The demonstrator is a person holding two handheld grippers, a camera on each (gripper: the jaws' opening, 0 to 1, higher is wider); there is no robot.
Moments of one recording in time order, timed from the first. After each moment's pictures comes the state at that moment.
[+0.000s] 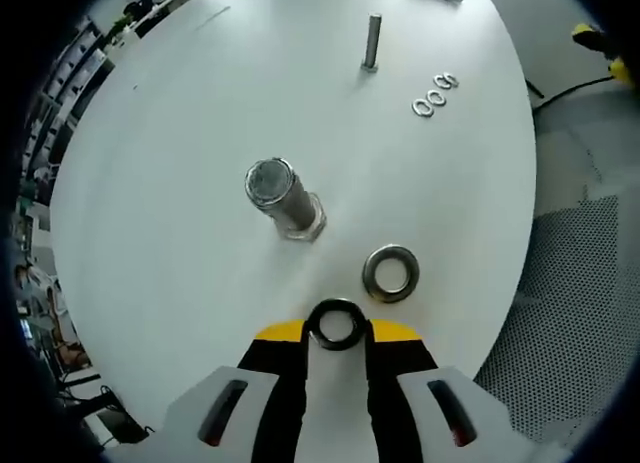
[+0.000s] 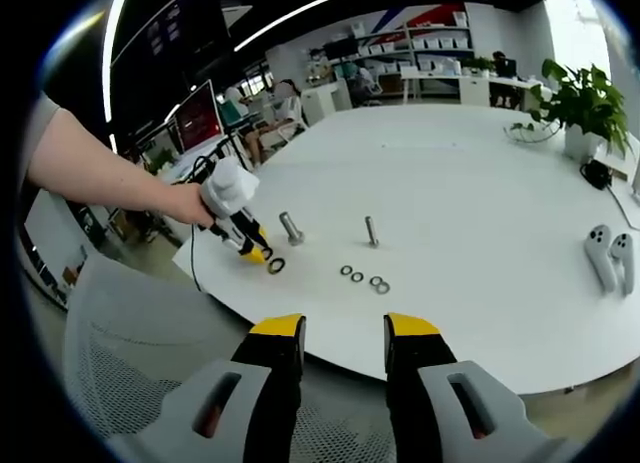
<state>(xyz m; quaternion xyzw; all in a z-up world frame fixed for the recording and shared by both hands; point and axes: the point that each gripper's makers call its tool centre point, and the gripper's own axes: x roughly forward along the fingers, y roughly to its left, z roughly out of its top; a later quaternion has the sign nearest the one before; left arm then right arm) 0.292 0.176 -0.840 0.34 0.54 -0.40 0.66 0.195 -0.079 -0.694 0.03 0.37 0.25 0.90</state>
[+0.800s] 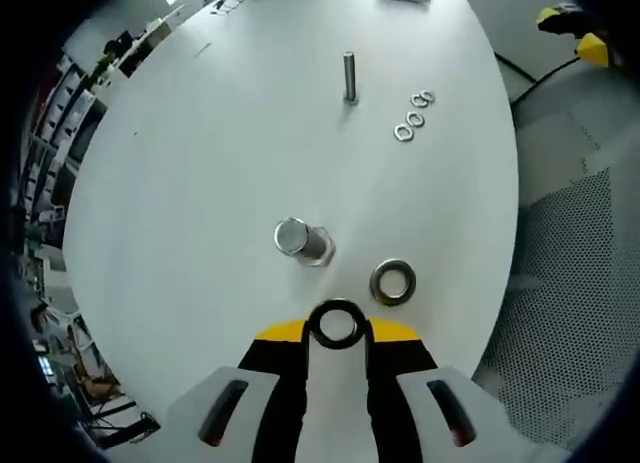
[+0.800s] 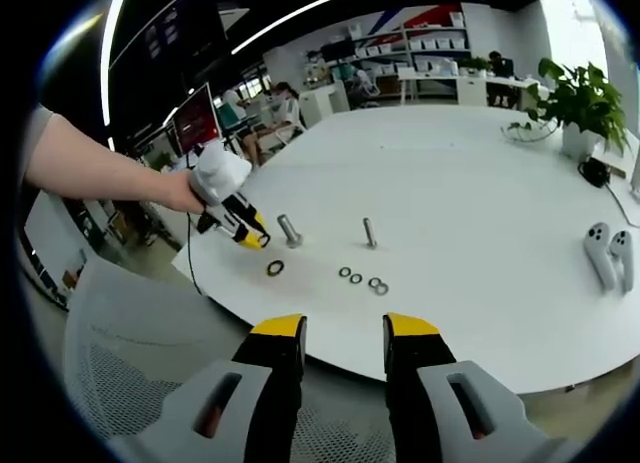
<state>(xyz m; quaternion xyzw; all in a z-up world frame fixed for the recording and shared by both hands) 0.312 0.171 -0.798 0.38 0.50 -0.42 0.65 0.195 -0.080 -0.693 0.04 0.36 0.25 0.90</state>
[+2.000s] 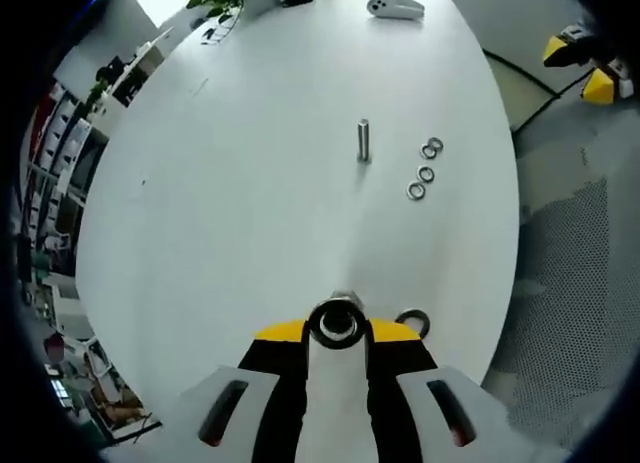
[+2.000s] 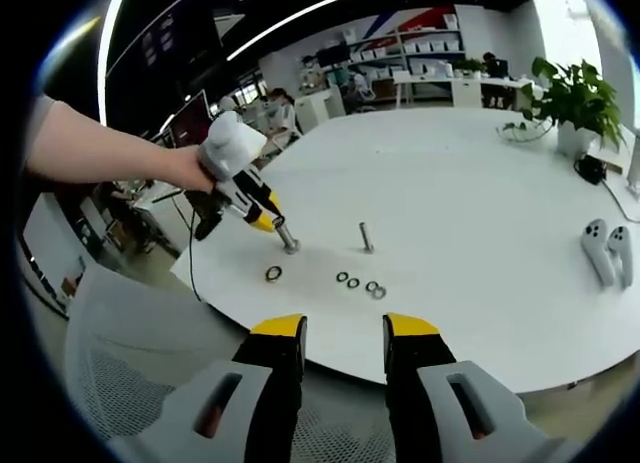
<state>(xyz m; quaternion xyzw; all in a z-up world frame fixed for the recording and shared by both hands) 0.344 0.131 -0.773 0.41 0.48 -0.43 0.65 0.198 -0.083 -0.690 0.05 0.36 0.24 0.90</state>
